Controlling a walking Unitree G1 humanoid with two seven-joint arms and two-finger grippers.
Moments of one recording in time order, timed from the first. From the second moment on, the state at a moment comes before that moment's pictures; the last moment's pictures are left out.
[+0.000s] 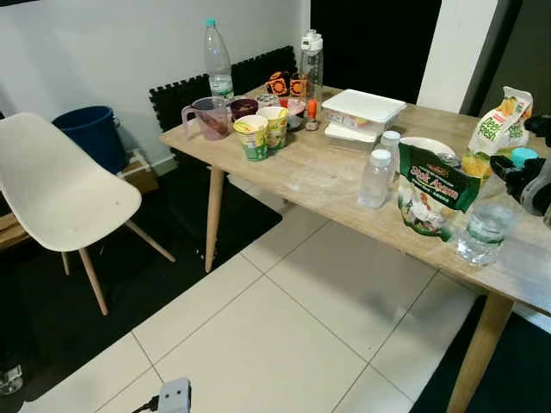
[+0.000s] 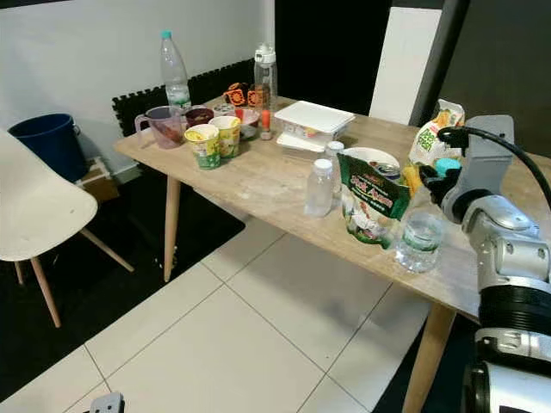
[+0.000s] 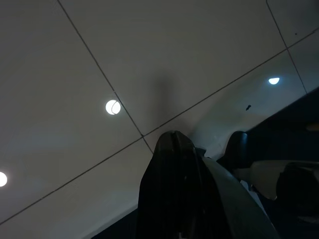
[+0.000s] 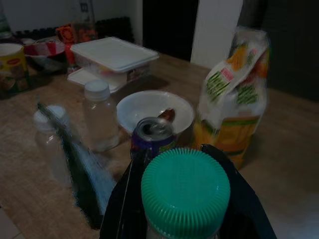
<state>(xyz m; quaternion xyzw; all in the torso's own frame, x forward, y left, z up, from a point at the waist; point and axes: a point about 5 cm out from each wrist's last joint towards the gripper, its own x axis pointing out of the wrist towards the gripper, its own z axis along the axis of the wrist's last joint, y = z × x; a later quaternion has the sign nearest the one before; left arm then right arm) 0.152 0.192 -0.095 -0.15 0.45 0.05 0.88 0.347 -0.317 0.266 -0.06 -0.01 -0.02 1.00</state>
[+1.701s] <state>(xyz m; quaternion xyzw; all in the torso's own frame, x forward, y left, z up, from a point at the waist) 0.154 0.193 -0.095 -0.16 0.46 0.06 0.87 0.243 -0.249 -0.027 -0.01 0.35 0.00 0.93</state>
